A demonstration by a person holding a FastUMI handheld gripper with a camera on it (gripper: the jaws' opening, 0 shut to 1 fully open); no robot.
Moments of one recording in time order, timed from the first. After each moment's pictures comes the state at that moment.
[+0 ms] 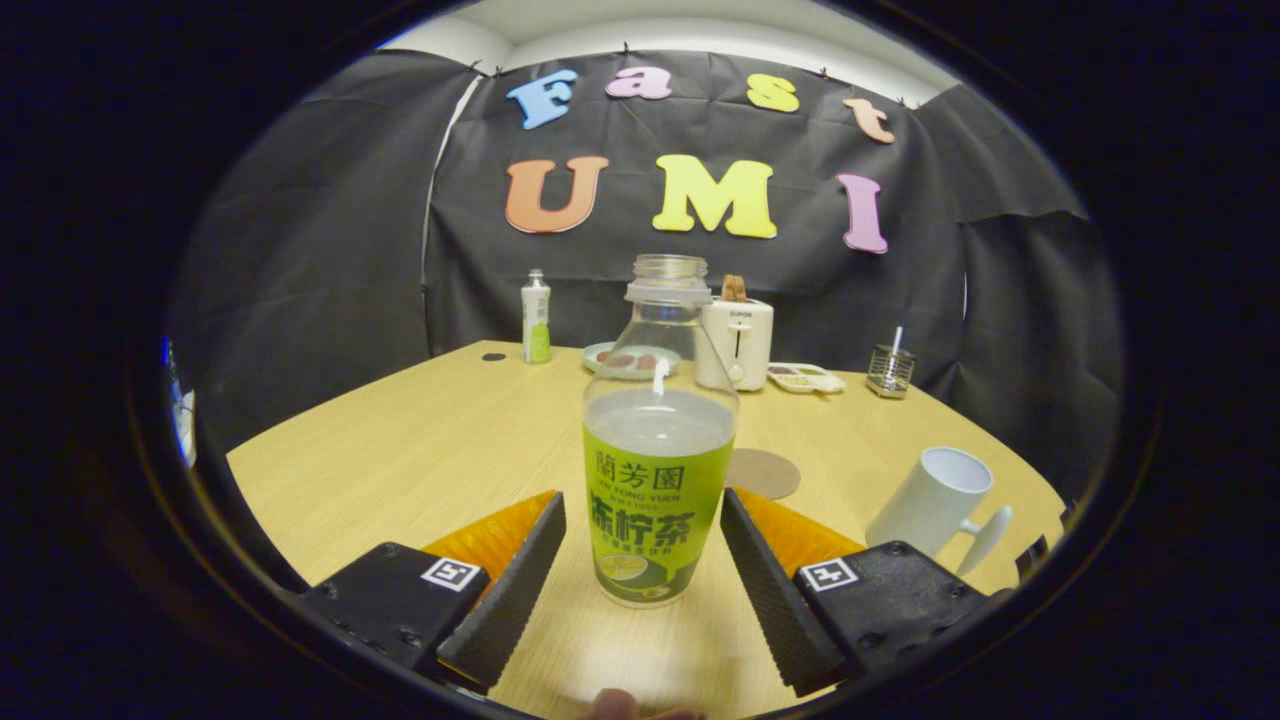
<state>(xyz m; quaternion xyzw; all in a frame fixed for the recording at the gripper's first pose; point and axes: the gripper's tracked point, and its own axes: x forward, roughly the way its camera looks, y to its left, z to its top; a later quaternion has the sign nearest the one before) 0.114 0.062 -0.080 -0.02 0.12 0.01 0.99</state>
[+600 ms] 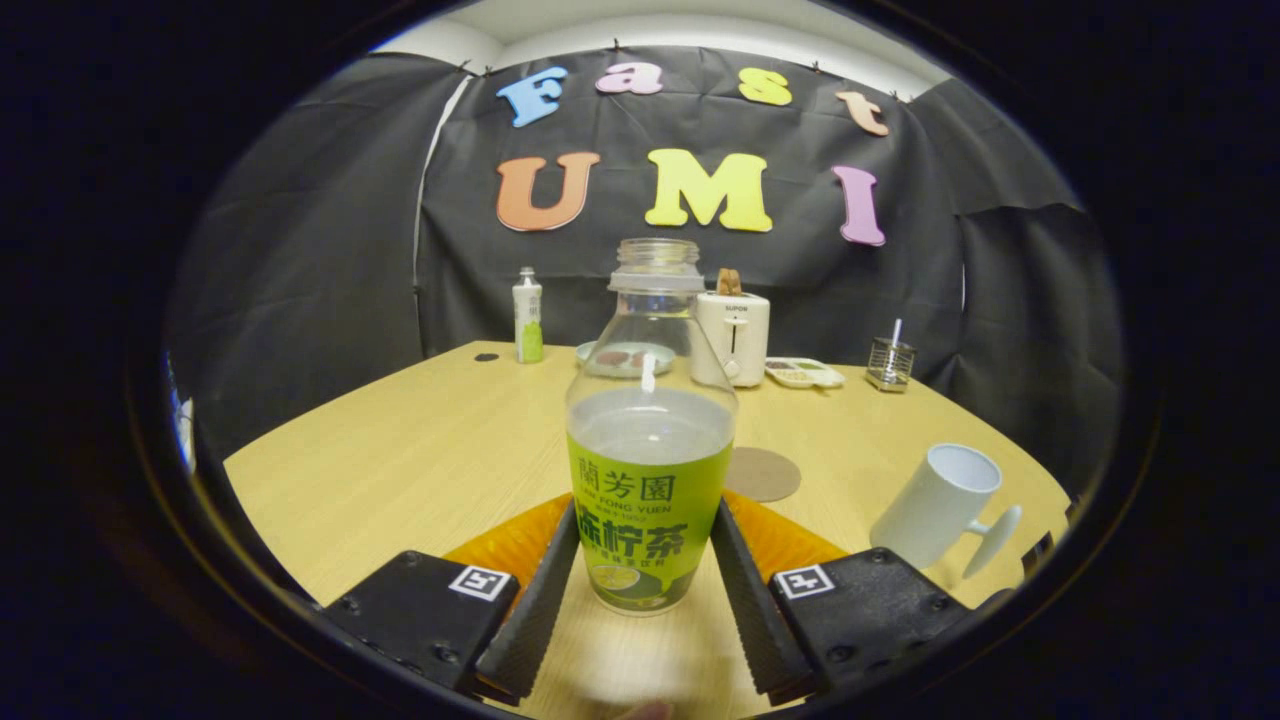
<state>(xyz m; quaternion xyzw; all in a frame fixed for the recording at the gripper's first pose) 0.124 0.062 -0.082 -0.01 0.14 0.01 0.99</state>
